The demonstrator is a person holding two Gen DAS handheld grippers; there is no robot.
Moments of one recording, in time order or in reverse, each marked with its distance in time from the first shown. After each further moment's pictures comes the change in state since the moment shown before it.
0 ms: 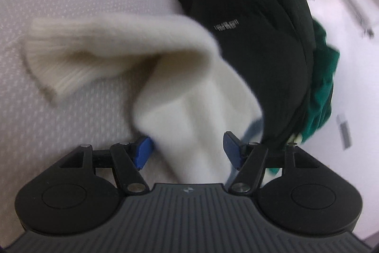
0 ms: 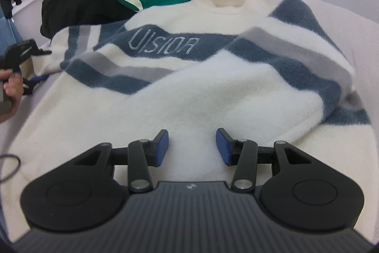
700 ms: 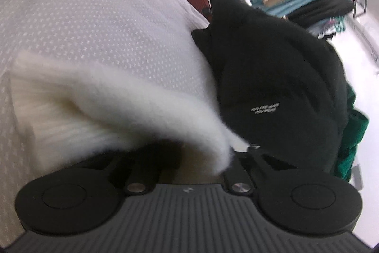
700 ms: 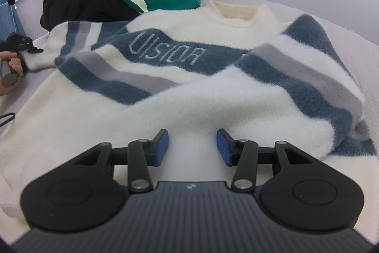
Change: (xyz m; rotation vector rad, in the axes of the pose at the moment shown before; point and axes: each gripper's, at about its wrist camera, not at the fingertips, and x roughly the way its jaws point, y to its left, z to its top) left arm 0.017 0.012 0.067 -0.039 -0.202 0.085; right arm 0.019 0.010 0.009 -0.081 -0.042 -0.029
